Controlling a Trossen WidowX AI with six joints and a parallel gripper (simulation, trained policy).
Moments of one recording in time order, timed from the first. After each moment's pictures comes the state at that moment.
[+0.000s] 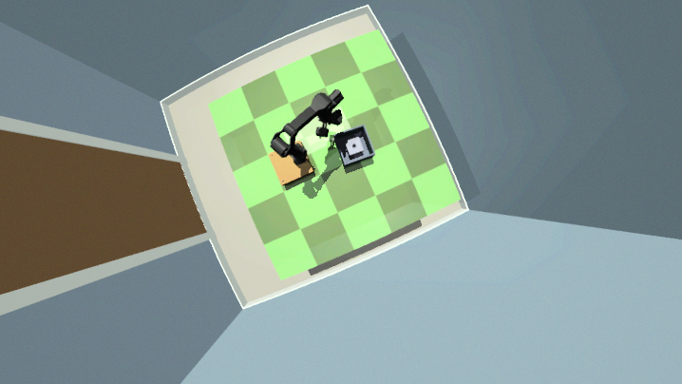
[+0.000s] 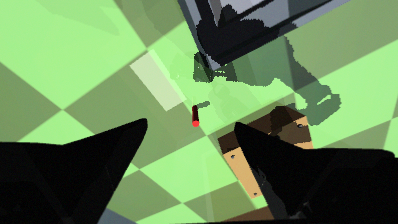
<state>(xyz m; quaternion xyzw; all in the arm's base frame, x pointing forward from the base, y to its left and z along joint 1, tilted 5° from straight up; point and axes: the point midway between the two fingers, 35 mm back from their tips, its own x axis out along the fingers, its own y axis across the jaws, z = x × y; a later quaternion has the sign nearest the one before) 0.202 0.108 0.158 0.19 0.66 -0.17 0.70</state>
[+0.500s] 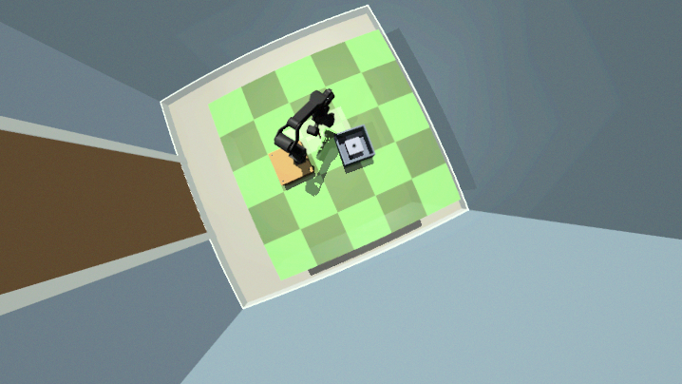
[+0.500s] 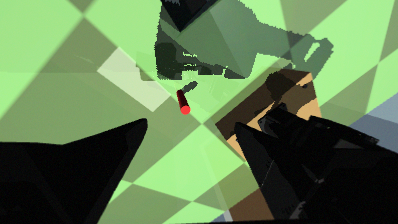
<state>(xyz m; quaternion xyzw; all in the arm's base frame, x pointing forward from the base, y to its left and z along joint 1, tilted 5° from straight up) 0.165 0.126 0.113 0.20 0.68 -0.28 0.65</state>
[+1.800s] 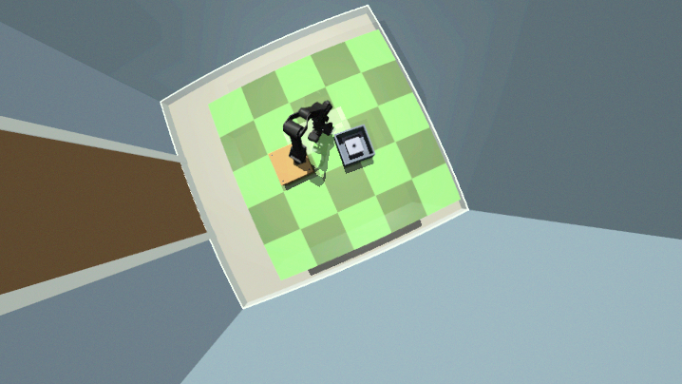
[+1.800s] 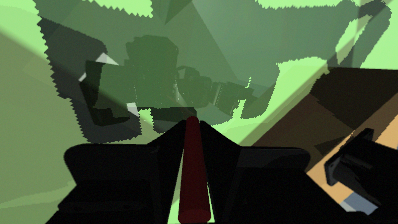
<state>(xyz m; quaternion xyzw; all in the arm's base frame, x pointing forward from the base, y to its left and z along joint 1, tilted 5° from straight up) 0.162 0.123 -0.009 0.18 0.67 -0.32 0.65</state>
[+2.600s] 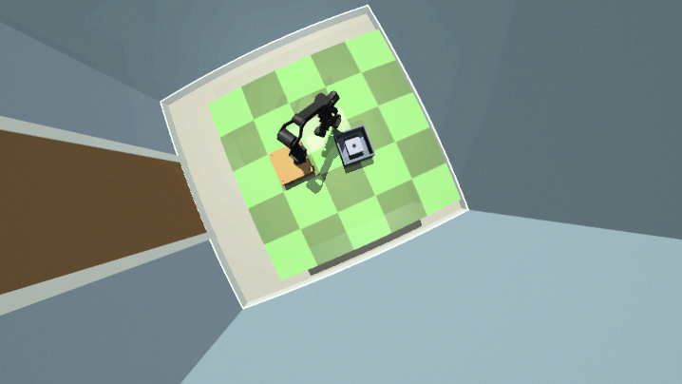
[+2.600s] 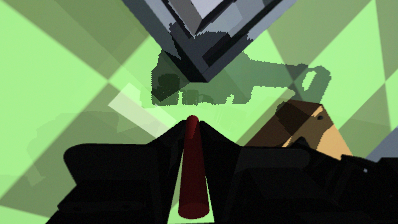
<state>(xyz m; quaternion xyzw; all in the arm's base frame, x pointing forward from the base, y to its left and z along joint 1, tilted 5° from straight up) 0.213 0.108 0.088 0.20 0.59 -0.32 0.71</state>
